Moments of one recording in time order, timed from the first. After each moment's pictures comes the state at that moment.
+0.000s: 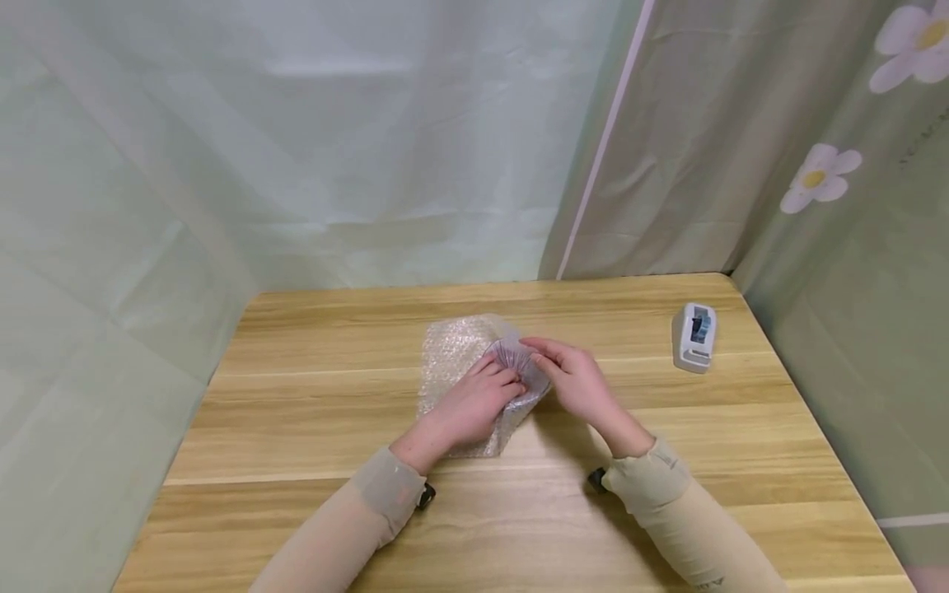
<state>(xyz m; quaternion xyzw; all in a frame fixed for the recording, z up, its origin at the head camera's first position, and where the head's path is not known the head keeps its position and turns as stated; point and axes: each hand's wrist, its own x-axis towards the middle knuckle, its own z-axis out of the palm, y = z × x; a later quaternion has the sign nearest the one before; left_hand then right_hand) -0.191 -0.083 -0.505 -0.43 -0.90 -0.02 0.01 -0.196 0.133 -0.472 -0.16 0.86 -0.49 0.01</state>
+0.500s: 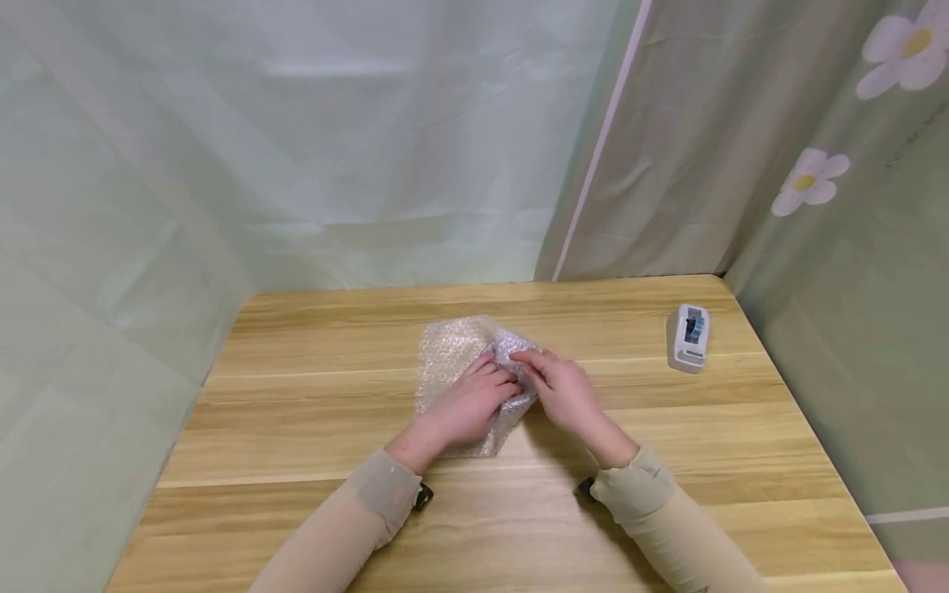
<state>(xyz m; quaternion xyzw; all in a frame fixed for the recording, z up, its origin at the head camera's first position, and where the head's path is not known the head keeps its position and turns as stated) -0.191 -0.087 -0.506 -0.42 -0.91 -0.06 -0.01 -0.186 0.120 -0.485 -0.19 0.91 -0.37 -0.02</state>
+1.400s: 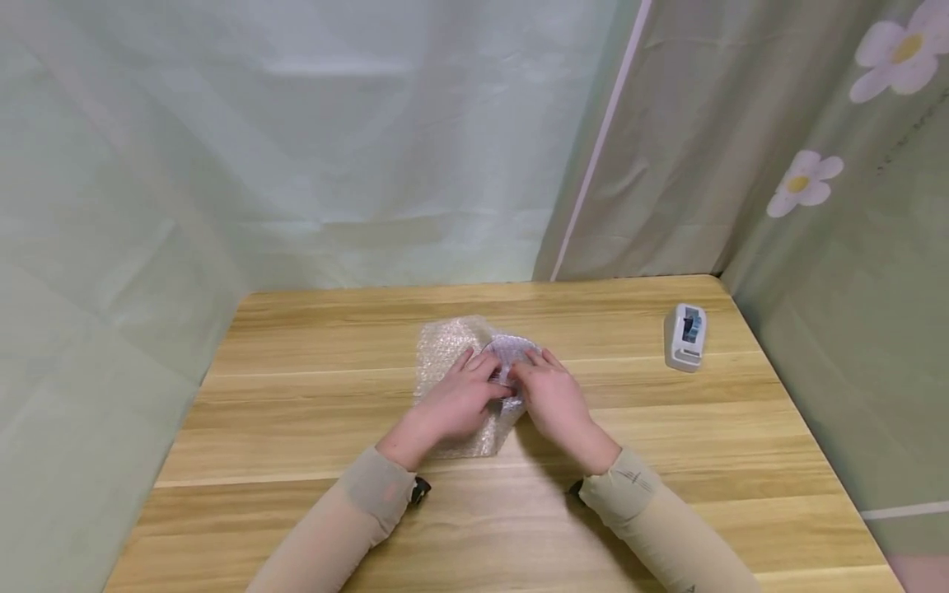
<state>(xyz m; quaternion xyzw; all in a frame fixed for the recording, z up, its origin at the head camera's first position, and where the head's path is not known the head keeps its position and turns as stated) -0.188 -0.099 -0.485 -0.37 -0.92 -0.09 -0.06 -0.178 0.101 -0.495 -0.26 0.94 -0.18 -0.12</state>
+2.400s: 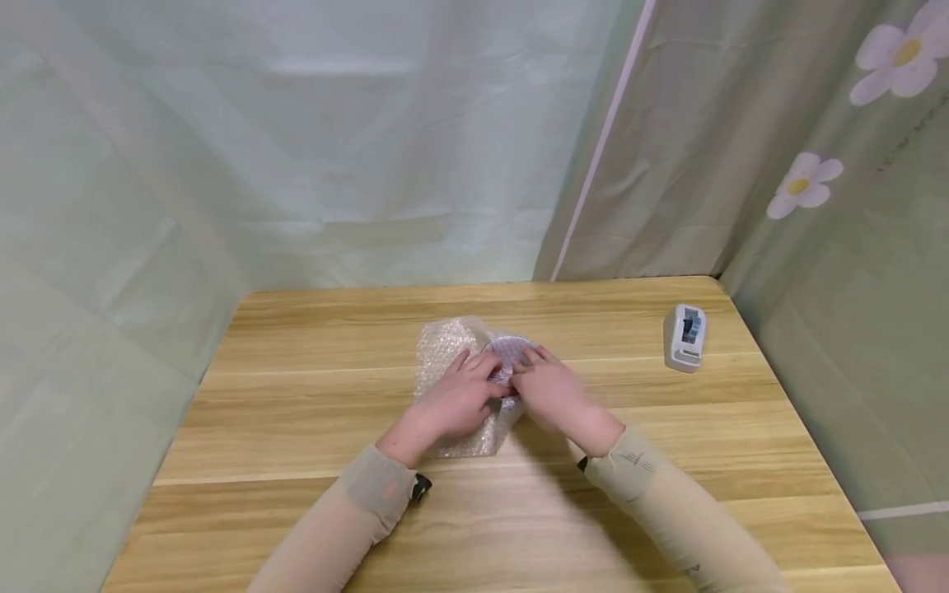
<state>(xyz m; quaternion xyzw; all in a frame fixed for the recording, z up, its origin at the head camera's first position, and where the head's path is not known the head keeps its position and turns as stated) -0.188 -0.101 -0.480 -0.36 -0.93 -0.08 -0.07 -0.188 0.100 -0.465 -0.36 0.93 0.03 0.03</state>
